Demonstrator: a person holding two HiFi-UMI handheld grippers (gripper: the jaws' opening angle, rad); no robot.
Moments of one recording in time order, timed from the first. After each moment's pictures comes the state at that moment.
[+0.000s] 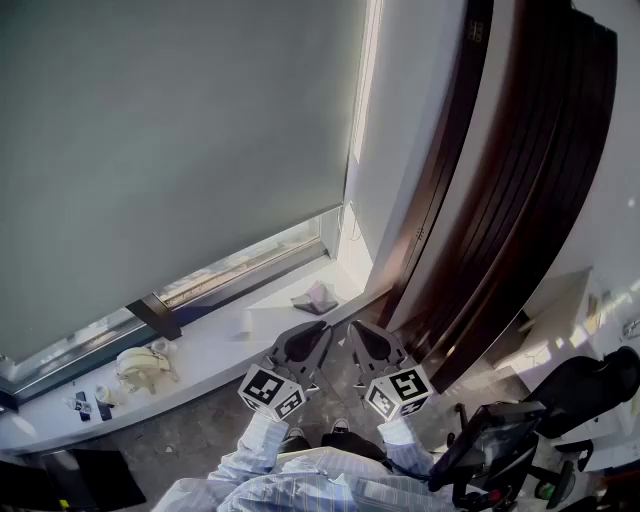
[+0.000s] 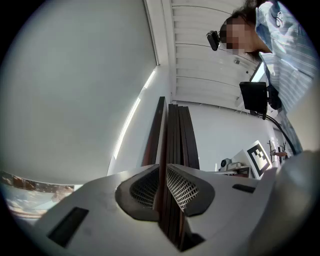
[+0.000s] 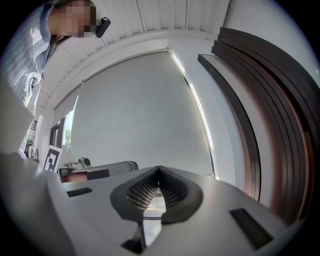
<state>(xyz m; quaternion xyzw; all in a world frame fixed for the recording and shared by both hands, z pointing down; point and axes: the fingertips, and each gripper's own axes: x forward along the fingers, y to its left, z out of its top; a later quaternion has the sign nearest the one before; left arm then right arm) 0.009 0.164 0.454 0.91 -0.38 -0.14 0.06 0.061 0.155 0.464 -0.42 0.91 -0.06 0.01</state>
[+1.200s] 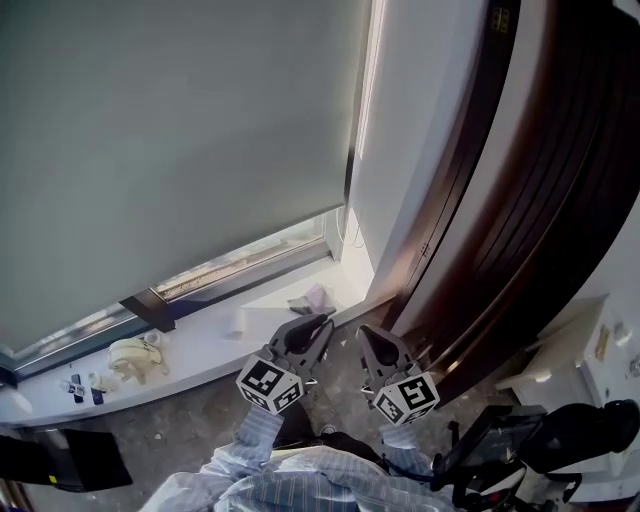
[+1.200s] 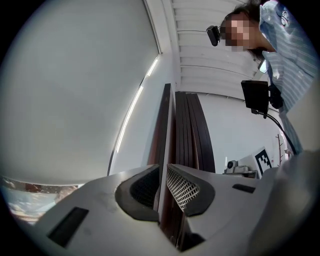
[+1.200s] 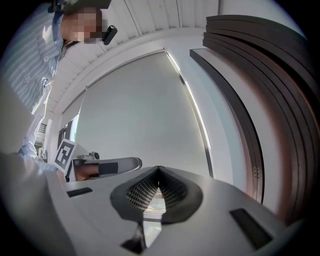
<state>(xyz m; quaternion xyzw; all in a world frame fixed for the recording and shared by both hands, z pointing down) 0.061 0.068 0.469 0.91 -0.41 -0.10 0.06 0.125 0.076 0.480 -0.38 0.92 -0.05 0.02</state>
